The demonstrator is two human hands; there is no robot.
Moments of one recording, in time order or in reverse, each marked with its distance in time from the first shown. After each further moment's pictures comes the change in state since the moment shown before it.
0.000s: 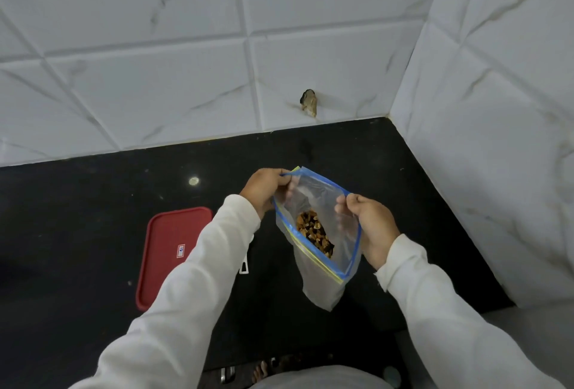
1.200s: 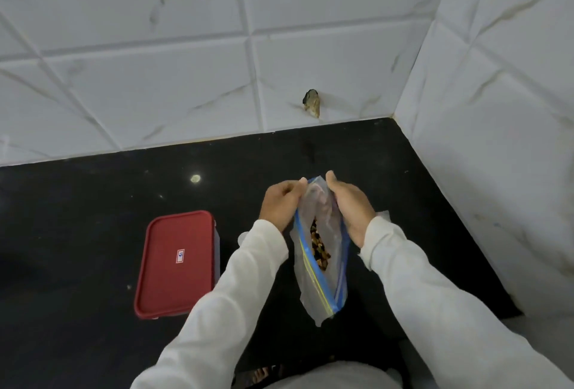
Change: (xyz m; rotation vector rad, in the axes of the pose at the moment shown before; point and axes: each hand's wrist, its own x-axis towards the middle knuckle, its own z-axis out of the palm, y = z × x) left_hand 0.008 -0.037 0.021 0.100 0.152 0.077; right_hand 0.046 -0.011 0.032 -0.322 -0.079 -0.032
